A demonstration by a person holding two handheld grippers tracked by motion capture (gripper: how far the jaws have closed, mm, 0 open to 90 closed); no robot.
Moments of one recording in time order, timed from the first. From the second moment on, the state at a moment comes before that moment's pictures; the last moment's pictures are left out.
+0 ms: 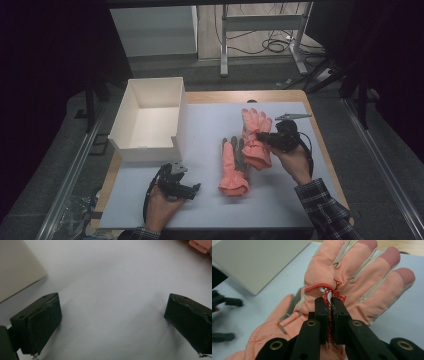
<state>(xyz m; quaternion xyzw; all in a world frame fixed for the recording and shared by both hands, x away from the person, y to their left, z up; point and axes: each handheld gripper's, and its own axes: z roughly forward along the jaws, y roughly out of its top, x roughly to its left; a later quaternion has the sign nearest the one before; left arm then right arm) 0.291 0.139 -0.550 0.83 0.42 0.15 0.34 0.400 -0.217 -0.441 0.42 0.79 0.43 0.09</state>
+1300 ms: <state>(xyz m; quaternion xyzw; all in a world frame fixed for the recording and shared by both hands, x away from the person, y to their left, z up) 0.291 0.138 -0.551 0.83 0.42 0.15 0.34 0.345 -0.166 -0.452 0.38 0.81 0.43 0.12</state>
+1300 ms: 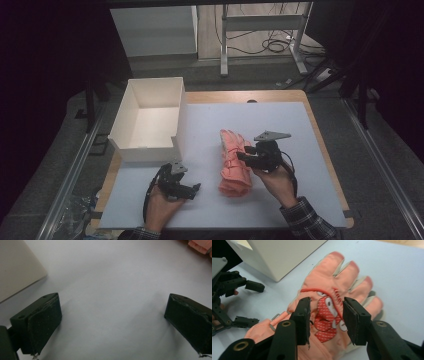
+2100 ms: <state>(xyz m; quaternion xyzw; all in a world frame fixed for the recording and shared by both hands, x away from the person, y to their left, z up) 0.291 0.139 -0.551 0.83 0.42 0.15 0.34 0.309 -0.214 -0.507 0.35 0.85 0.39 0.09</state>
